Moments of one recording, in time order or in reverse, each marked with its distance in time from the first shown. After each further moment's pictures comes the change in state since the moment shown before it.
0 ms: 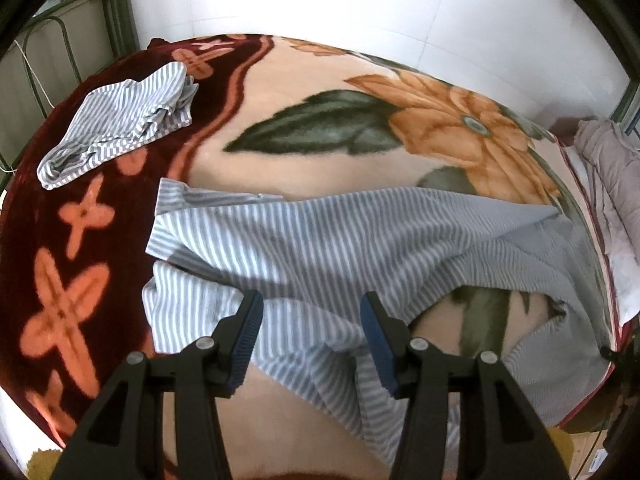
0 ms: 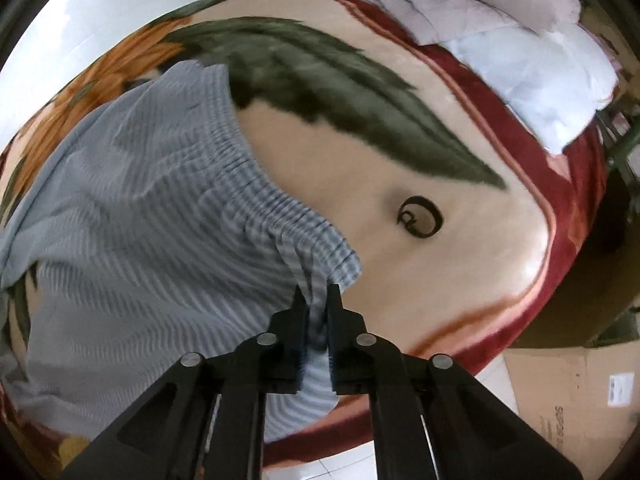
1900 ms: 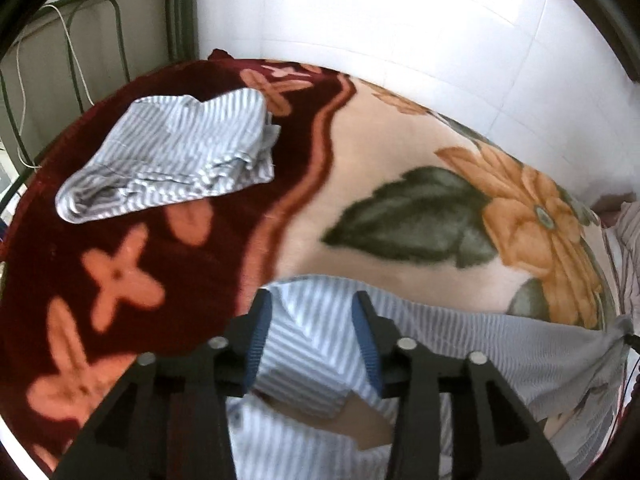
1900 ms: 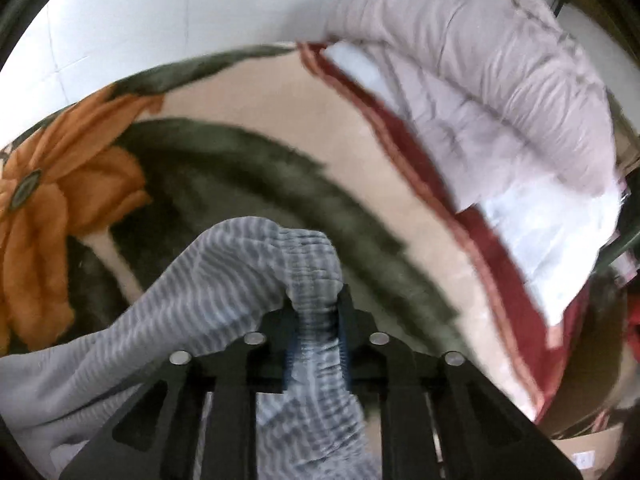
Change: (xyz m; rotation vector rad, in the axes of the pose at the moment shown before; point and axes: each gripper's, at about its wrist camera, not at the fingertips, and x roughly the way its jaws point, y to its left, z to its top) left arm 0.033 0.091 0.064 -0.168 -0.128 0.082; right arm 0.049 0.073 0.194 -0.041 -0.173 -0.183
